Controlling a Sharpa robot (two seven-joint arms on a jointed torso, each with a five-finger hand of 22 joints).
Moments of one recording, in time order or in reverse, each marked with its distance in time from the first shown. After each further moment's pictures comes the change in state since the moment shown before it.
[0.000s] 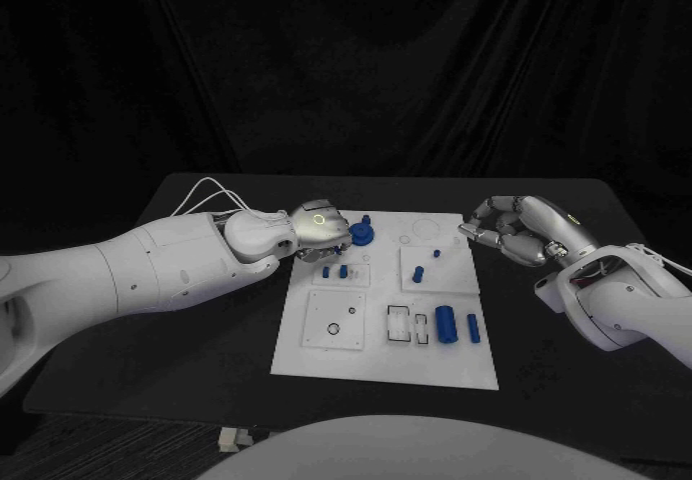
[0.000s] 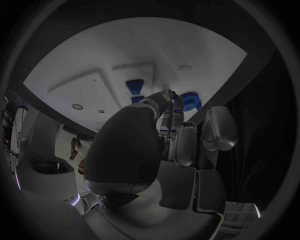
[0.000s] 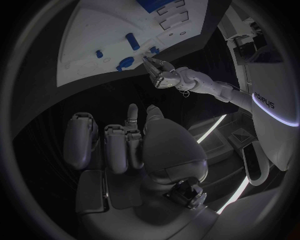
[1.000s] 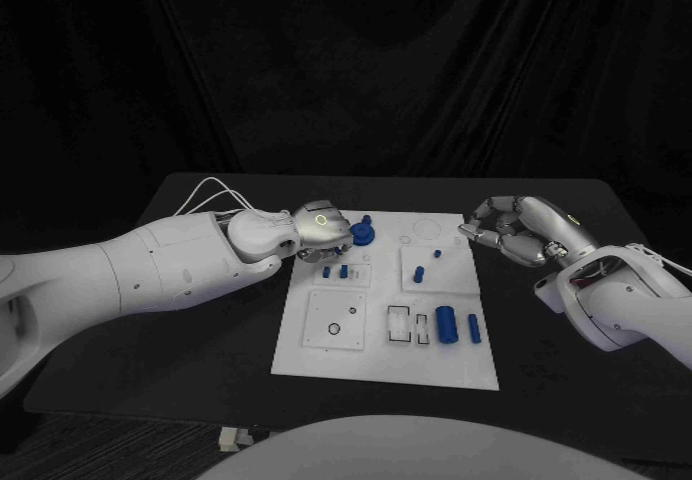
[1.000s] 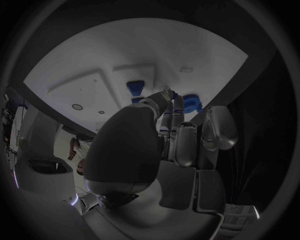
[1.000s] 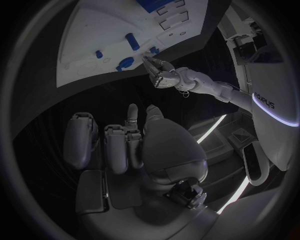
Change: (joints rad) left arm 0.000 0.006 0.001 0.001 -0.002 0.028 -0.007; left_hand -0.008 0.008 -0.005 0.000 0.000 -0.007 -0.007 -0.005 -0.003 0.002 -0.006 0.000 0.006 0.000 0.000 0.000 -0.005 0.000 -0.006 -0.002 -0.009 0.000; right arm 0.000 0.003 0.000 -0.002 0.000 0.002 -0.001; right_hand 0.008 -0.001 0.000 0.000 0.000 0.000 0.000 0.000 -0.002 0.000 0.000 0.000 0.032 0.002 -0.002 0.000 0.000 0.000 0.000 0.000 -0.004 0.001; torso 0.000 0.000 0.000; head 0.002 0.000
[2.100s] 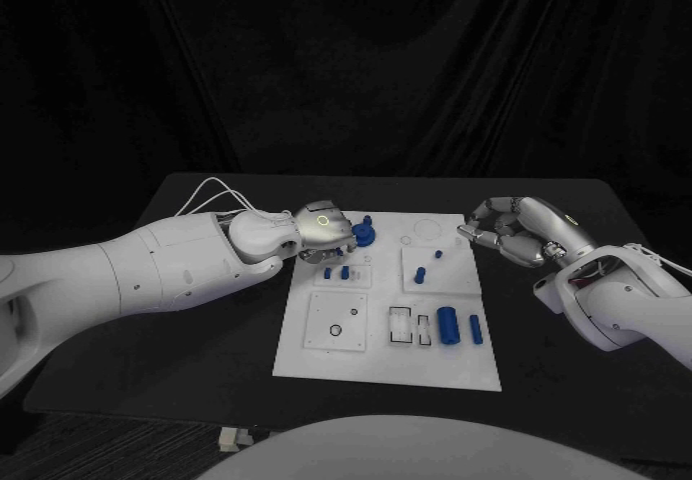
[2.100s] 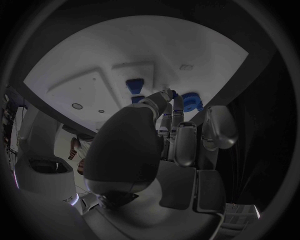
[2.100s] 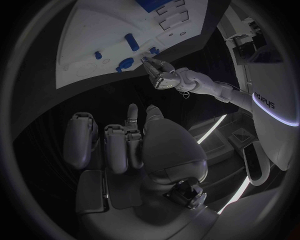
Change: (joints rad) left arm 0.000 0.000 0.001 0.012 -0.002 -0.001 -0.002; left_hand -0.013 0.005 -0.006 -0.006 0.000 -0.054 -0.032 -0.018 -0.012 -0.003 -0.011 -0.003 0.017 -0.004 -0.004 0.000 -0.003 0.000 -0.001 0.001 -0.004 0.000; right arm 0.000 0.003 0.000 -0.002 0.000 0.009 -0.004; right_hand -0.001 0.000 0.000 0.000 0.000 0.000 0.000 0.000 -0.001 0.000 0.000 0.003 0.000 -0.003 0.000 -0.004 0.000 0.000 0.000 0.000 0.000 0.000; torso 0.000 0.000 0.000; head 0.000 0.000
